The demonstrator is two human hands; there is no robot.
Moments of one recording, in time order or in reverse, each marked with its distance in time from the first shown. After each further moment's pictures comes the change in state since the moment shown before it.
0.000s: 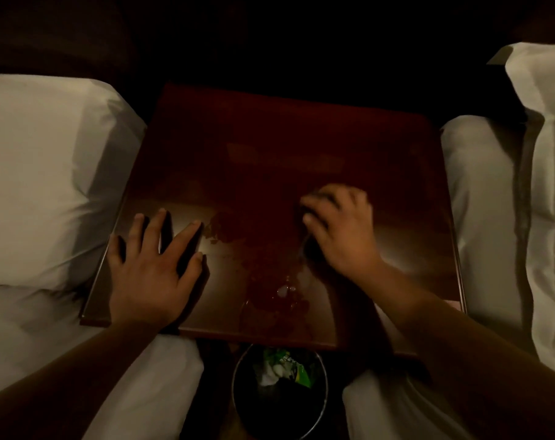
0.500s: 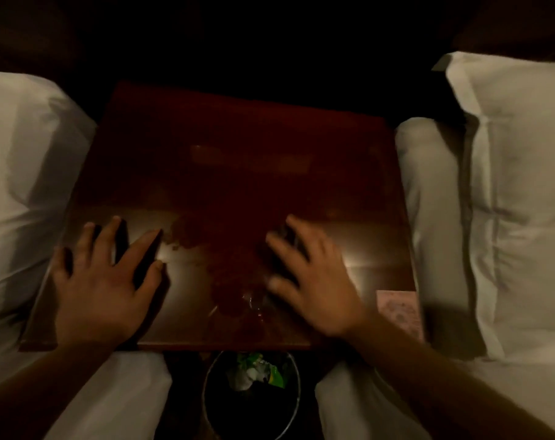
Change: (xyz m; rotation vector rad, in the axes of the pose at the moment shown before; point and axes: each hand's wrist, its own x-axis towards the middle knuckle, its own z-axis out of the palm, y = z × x) left_hand 0.000 -0.005 0.007 -0.021 0.033 -0.008; right_hand -0.070 -0.002 -0.006 -0.032 -0.150 -0.097
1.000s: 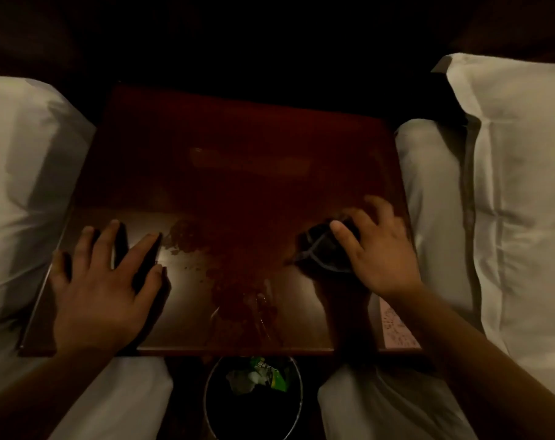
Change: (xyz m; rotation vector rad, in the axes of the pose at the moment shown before) left_hand 0.000 0.001 0.000 0.016 0.040 0.028; right_hand 0.012 0.051 -0.054 0.067 0.108 0.455
